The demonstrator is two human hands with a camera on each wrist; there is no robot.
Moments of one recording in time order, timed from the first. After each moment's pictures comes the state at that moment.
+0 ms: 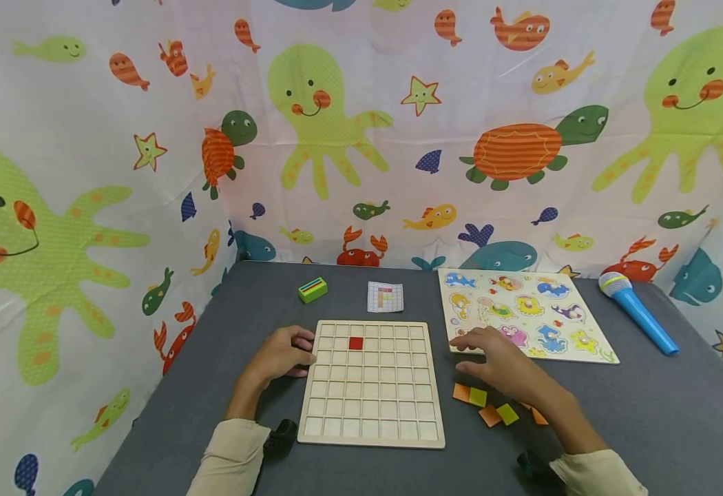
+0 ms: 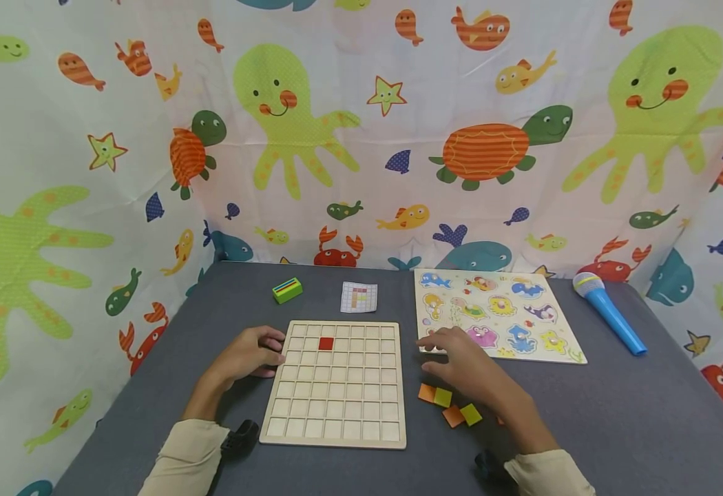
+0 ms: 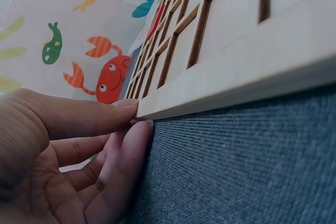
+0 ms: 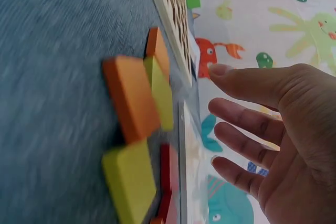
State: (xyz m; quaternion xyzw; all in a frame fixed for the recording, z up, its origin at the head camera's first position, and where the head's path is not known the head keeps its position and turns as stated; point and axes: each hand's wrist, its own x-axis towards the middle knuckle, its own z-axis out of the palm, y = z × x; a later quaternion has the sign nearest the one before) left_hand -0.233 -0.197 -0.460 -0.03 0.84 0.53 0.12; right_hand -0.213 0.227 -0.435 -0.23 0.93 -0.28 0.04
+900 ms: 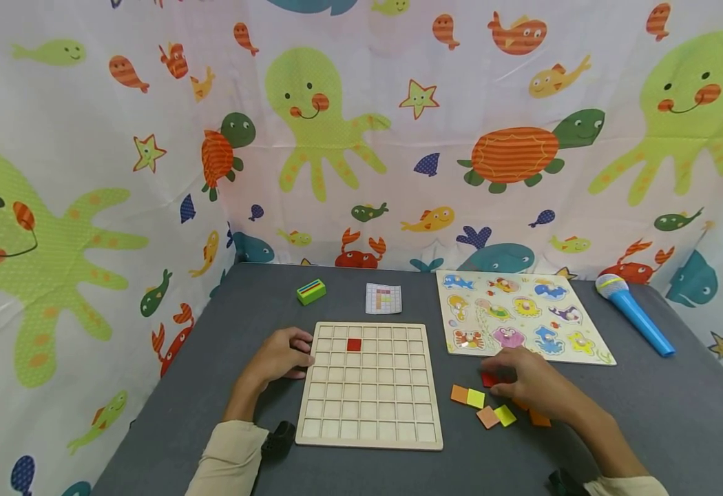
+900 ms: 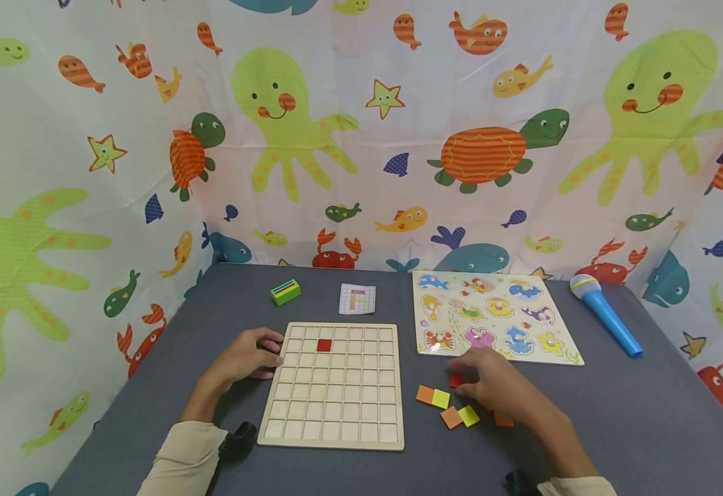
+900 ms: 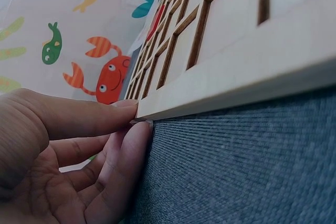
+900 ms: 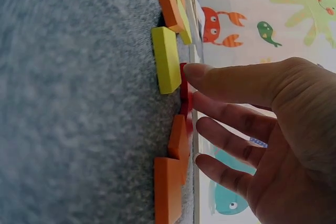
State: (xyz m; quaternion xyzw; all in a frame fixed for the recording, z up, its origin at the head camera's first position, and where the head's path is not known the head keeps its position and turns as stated) left_hand -0.232 -0.197 -0.460 -0.03 0.84 0.53 0.12; right_hand -0.198 0.274 -0.440 -0.20 0.93 -0.28 0.11
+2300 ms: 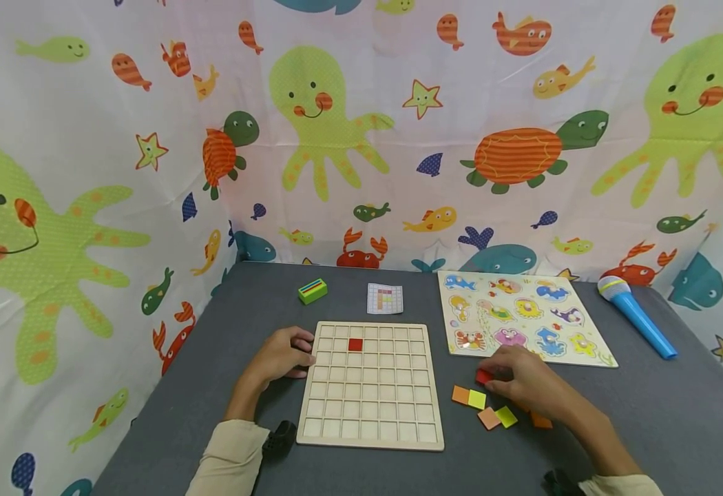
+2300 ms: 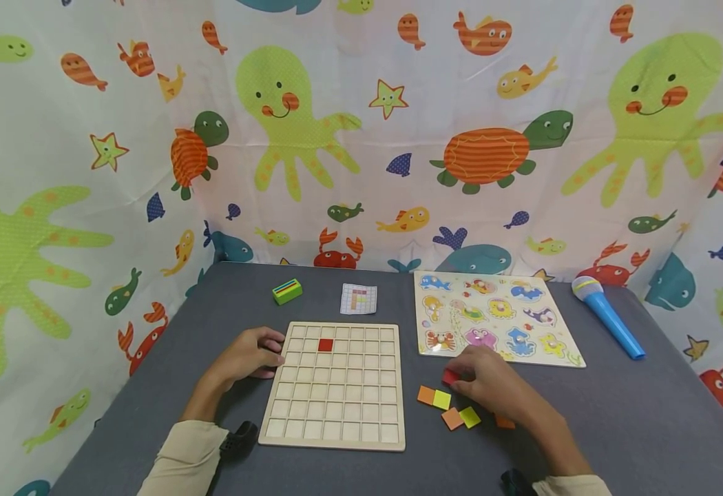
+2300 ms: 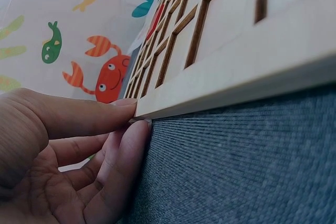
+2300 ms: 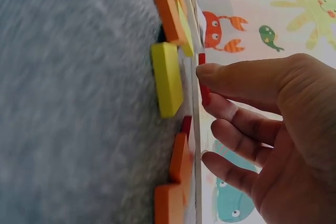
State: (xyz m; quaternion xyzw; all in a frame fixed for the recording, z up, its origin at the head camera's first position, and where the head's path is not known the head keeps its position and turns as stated) left_hand -0.233 -0.197 -0.460 -0.03 0.84 0.53 0.12; right_hand -0.200 0.265 -0.443 -0.20 0.94 -0.27 0.09
